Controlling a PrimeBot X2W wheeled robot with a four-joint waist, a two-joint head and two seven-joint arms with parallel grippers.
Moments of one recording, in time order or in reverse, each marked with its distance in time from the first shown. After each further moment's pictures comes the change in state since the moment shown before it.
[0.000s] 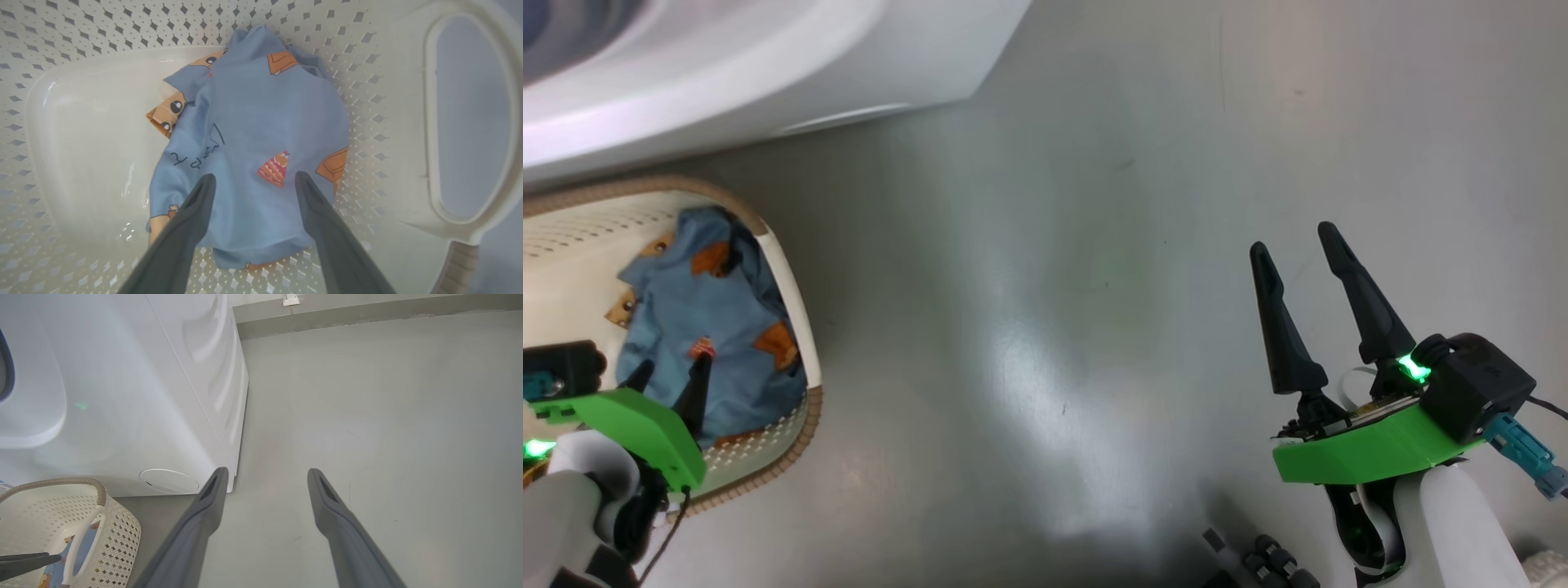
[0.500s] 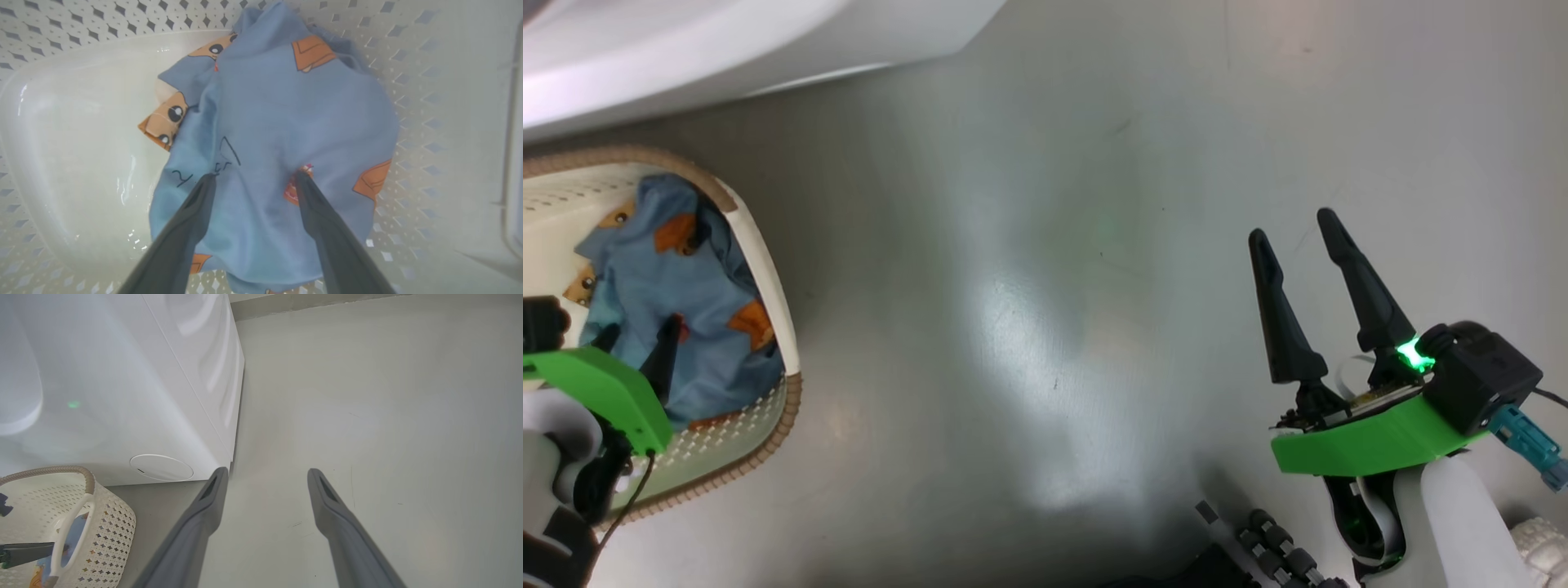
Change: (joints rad) left arm -0.107 0.075 -0.140 0.022 -0.105 0.000 0.033; right arm -0.017 0.000 0.008 -0.011 0.017 0.000 0.000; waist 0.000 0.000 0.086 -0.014
